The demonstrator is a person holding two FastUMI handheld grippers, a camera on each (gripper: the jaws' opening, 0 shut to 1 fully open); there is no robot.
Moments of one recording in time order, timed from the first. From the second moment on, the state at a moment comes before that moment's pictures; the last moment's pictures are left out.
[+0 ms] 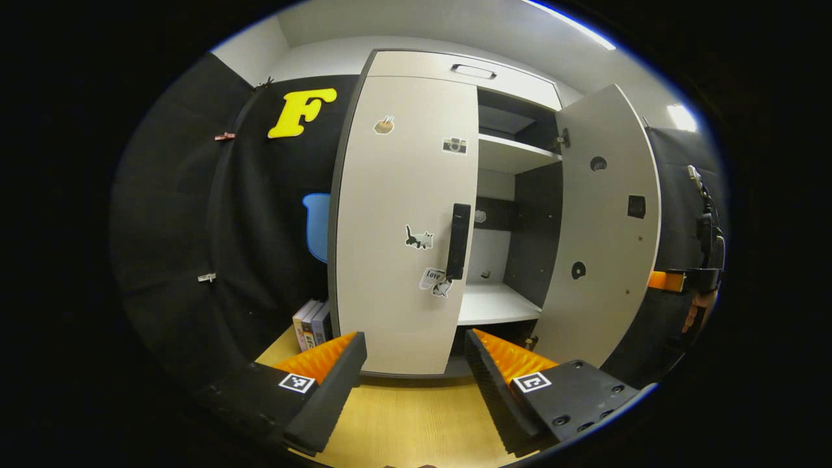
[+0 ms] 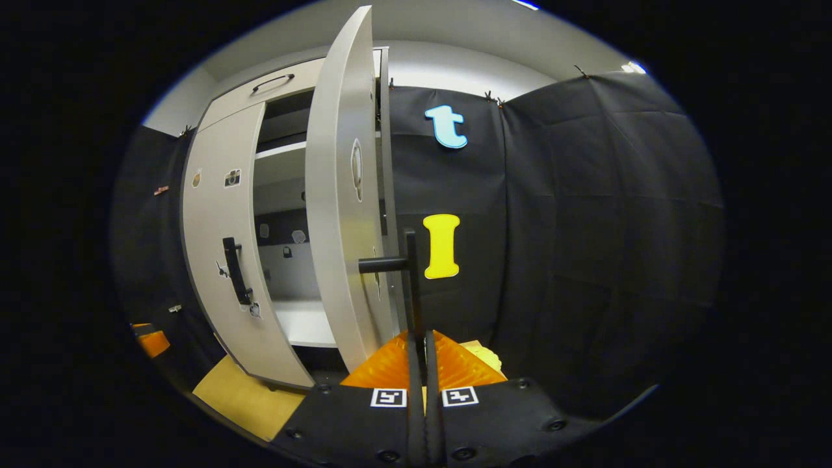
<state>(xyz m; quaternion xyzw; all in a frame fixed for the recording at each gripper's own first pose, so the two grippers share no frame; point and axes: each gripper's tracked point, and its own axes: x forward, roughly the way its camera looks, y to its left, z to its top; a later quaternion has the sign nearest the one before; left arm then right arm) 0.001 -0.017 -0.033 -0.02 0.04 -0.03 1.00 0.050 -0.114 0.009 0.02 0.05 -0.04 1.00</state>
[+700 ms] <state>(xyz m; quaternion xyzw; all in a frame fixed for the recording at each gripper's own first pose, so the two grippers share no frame) -0.002 0.009 -0.040 -0.02 0.04 -0.01 1.00 0.006 -0.118 -0.002 0.03 0.05 -0.05 1.00</state>
